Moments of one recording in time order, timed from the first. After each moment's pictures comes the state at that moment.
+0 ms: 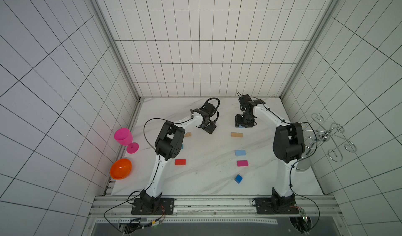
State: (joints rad) left arm -0.56 2.26 1.79 -0.70 -0.09 0.08; right arm 0.29 2.03 1.71 -1.00 -0.01 0.27
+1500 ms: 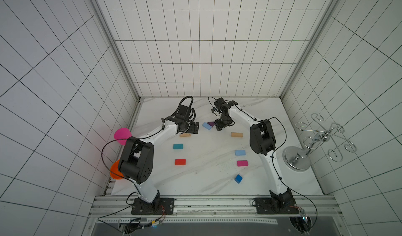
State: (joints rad) left arm -0.39 1.71 1.23 -0.52 0.03 -0.23; right arm 0.50 2.41 2.12 -1.07 0.02 -0.14
